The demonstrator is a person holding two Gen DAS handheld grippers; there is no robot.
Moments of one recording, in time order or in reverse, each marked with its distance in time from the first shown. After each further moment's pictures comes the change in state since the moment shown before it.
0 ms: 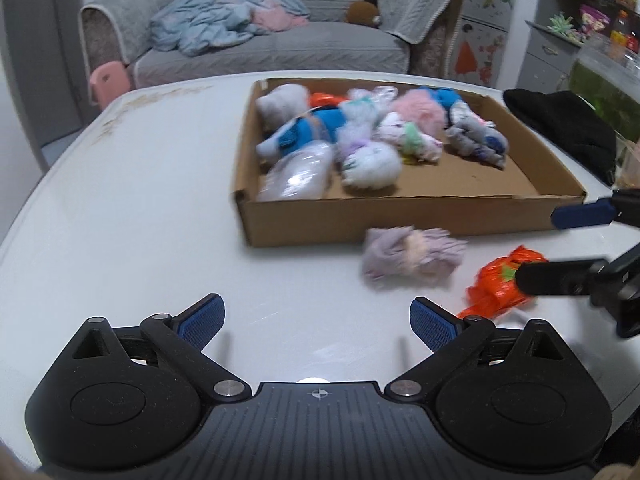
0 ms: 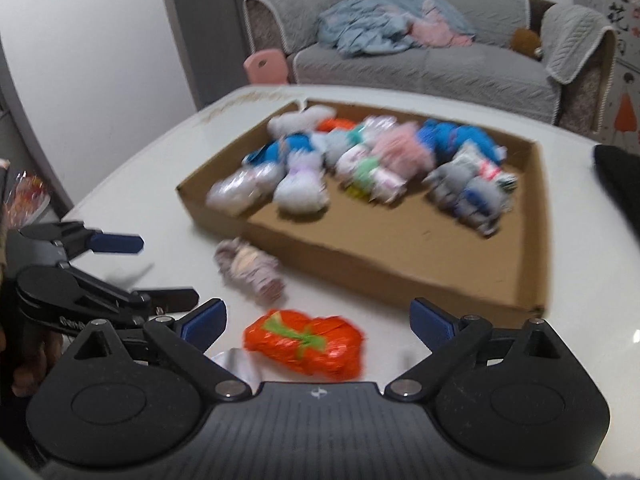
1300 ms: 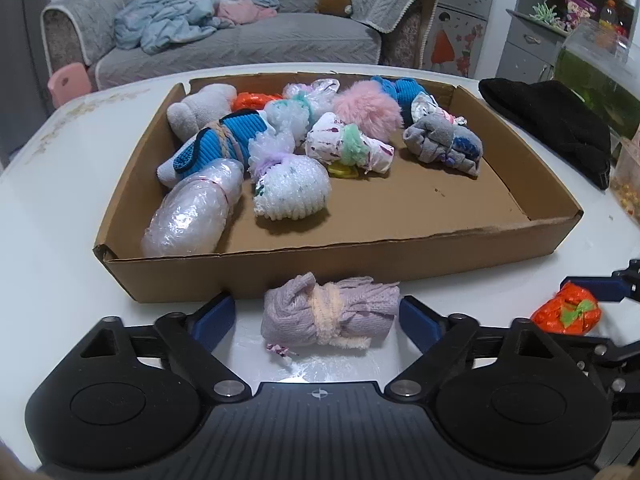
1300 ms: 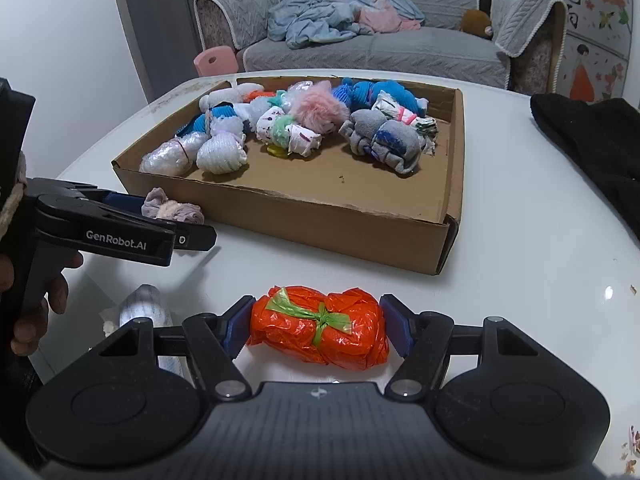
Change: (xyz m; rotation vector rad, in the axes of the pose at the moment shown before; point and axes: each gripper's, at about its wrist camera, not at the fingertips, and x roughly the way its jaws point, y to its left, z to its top) left arm 0.051 -0.057 0.030 0.051 0.021 -0.063; right arm -0.011 -0.044 -0.040 0.079 0.001 -0.099
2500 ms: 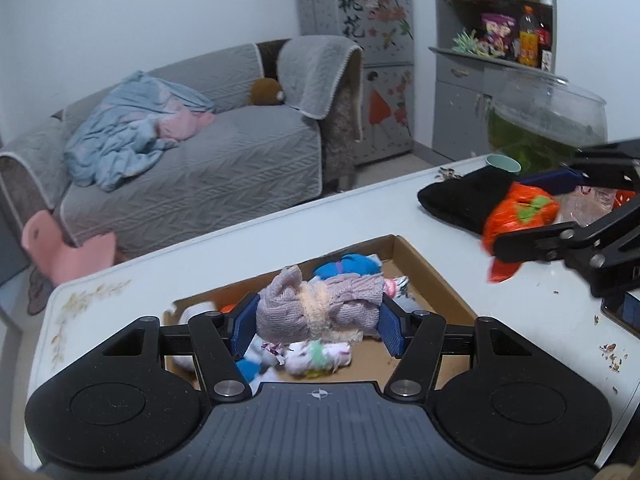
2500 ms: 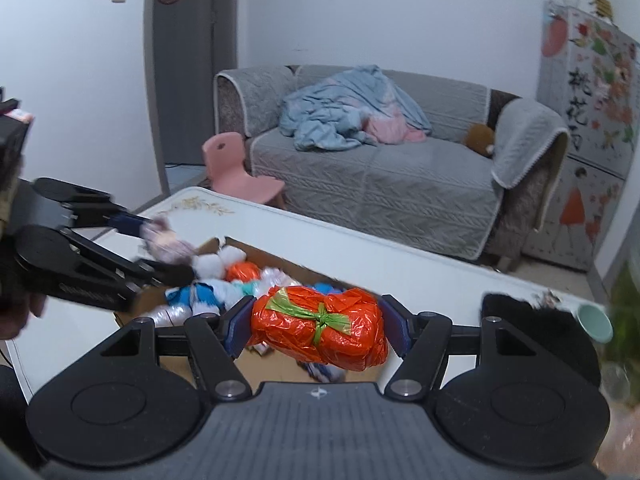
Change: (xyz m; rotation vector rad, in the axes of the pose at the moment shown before) left arm -0.075 -0.030 0.142 0.258 -0.178 -0.075; right arm -0.072 -0.028 0.138 -0.171 -0.223 -0.020
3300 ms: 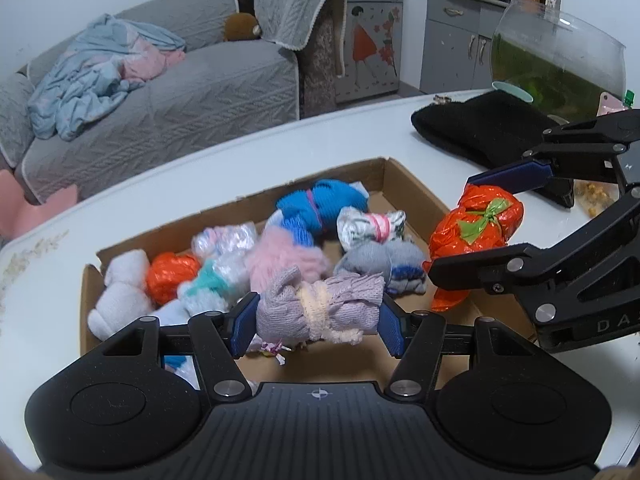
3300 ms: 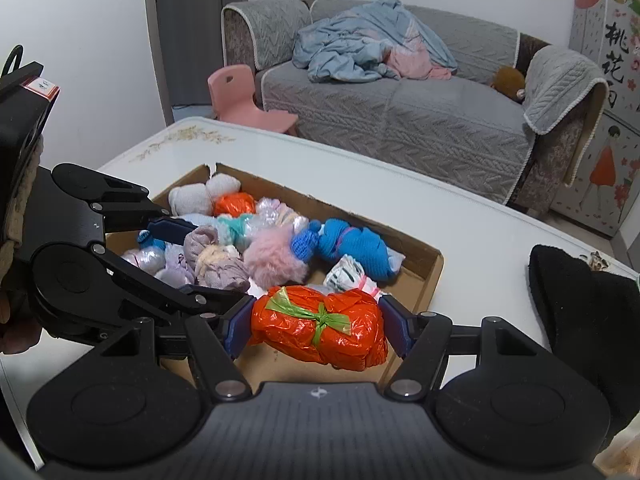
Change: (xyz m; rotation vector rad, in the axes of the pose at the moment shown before) left arm 0.095 -0.009 -0.034 -0.009 0.174 -0.059; right arm 0.069 -0.003 -0.026 -0.012 0.191 0.039
